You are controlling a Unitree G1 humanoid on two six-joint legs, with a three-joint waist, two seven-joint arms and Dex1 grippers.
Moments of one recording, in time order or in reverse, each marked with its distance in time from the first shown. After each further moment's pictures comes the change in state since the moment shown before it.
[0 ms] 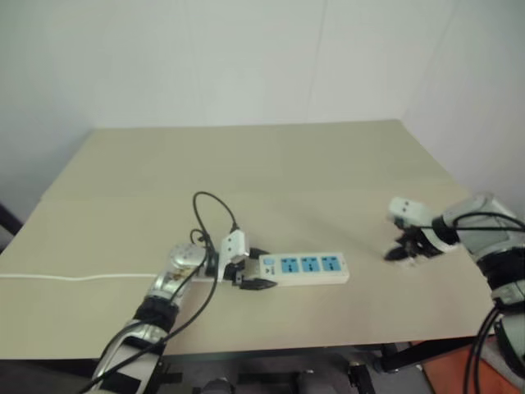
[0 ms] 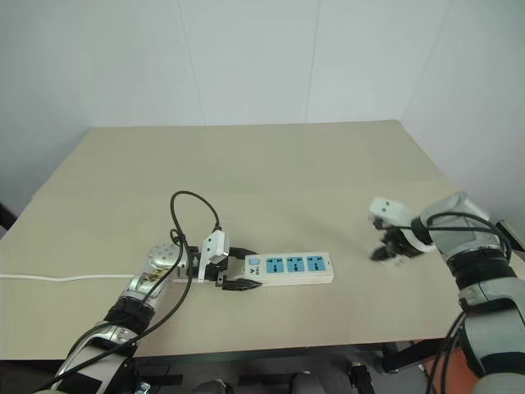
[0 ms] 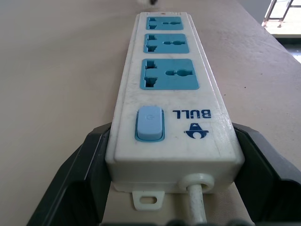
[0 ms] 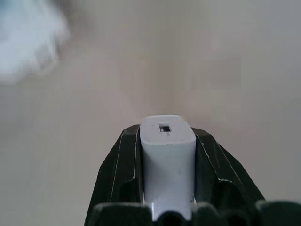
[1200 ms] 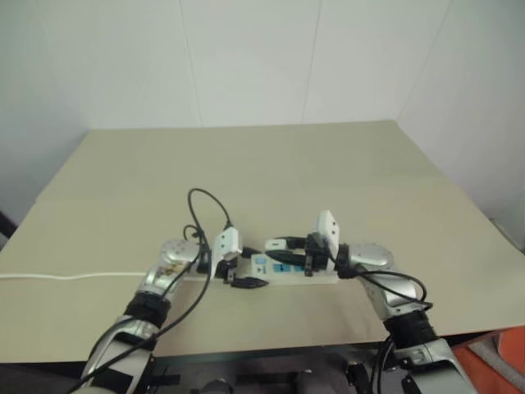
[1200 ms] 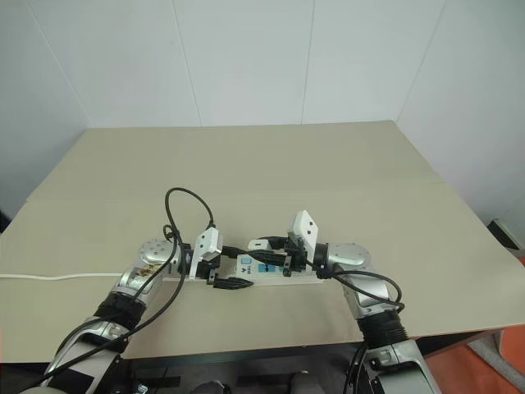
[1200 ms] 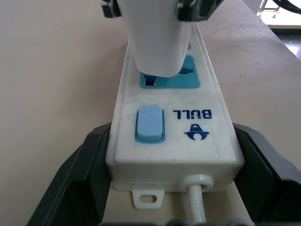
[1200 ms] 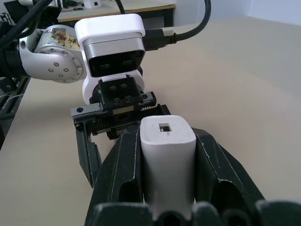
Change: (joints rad) left arm -0.016 0.065 0.001 -0.002 -0.013 0.031 -0.031; right arm 0.377 0.541 -0.060 -0.253 0.319 -0.418 -0.233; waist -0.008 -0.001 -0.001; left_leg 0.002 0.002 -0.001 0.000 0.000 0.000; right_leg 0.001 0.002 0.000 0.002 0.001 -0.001
